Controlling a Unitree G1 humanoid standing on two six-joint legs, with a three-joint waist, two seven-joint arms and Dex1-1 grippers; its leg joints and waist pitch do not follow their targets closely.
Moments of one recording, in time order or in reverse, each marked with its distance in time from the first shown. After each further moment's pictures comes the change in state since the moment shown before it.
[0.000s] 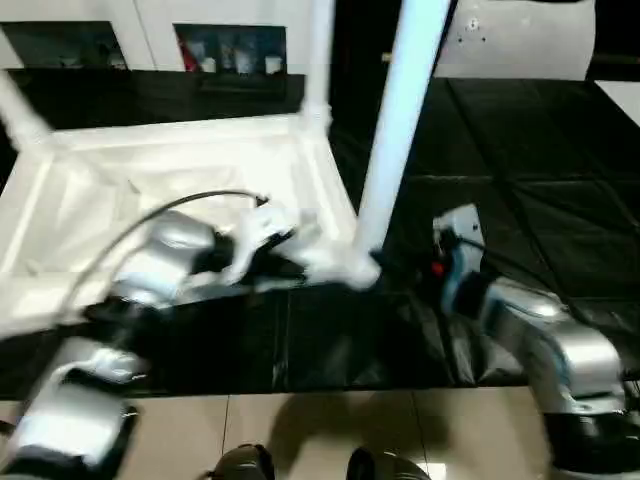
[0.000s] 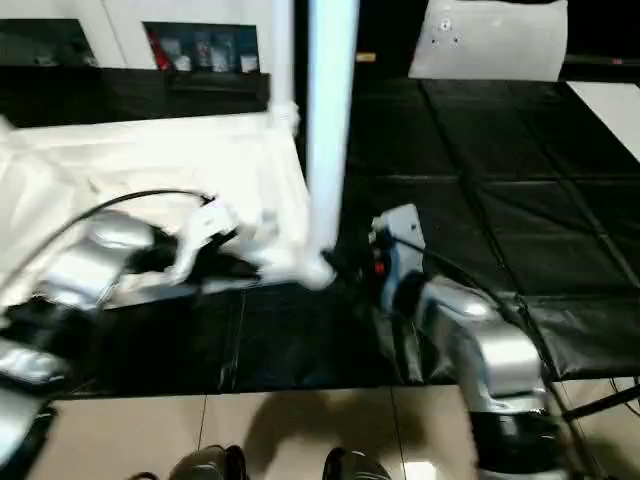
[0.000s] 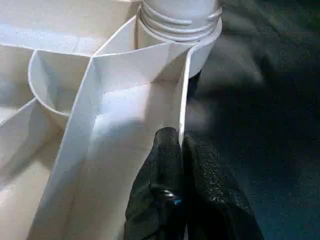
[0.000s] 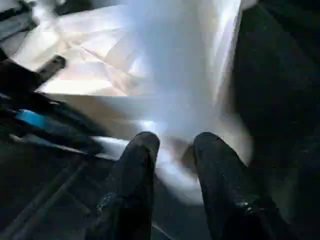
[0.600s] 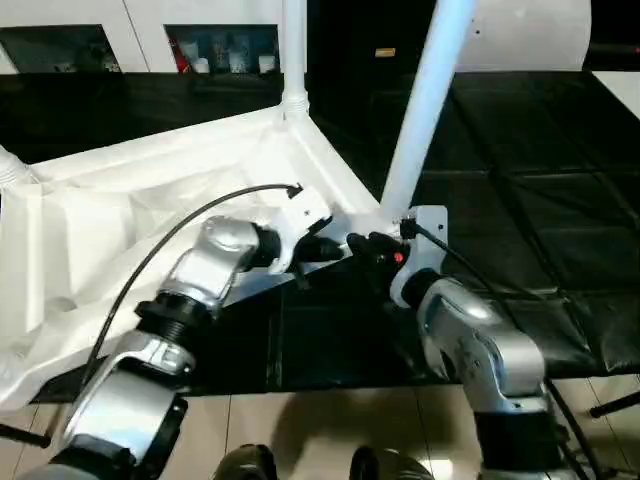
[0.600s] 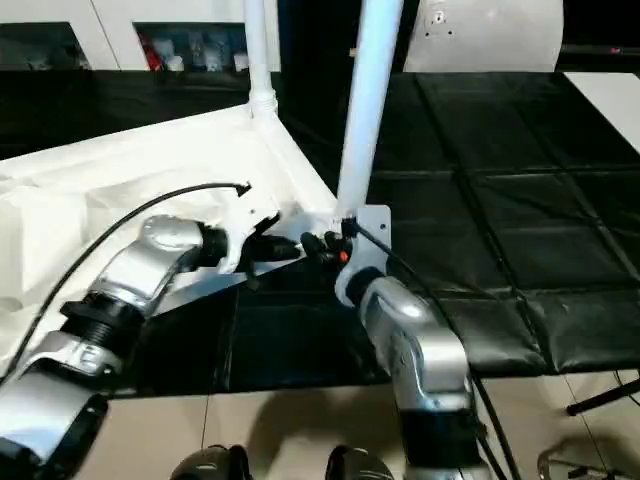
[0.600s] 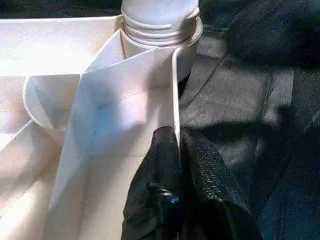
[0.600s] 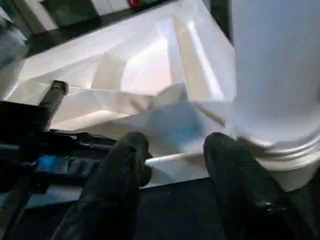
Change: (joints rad) left arm -0.013 -0.043 -0.015 0.129 0.003 -0.229 0.071; right arm 0.074 0.083 0.025 -0.082 -0.053 -0.070 -0.175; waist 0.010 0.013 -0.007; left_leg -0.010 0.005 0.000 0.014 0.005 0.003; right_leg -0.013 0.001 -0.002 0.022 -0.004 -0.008
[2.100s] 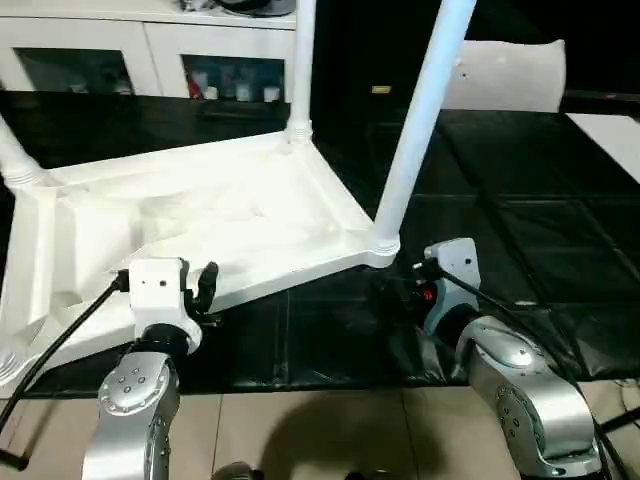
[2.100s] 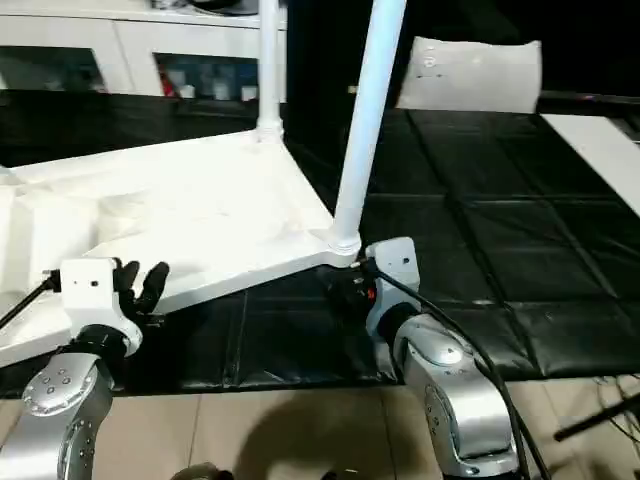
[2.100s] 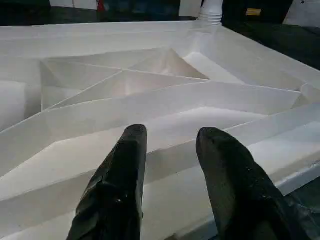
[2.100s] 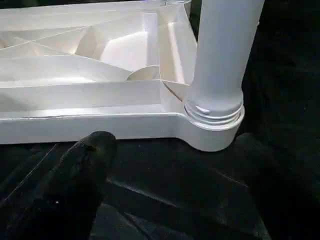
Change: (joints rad) left arm 0.816 -0.252 0.385 -0.977 -0.028 0.218 0.788; right arm 0.149 -0.121 0.055 -0.110 -0.085 -0.003 -0.013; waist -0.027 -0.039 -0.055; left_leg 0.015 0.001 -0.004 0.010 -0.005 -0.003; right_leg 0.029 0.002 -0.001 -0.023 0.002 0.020
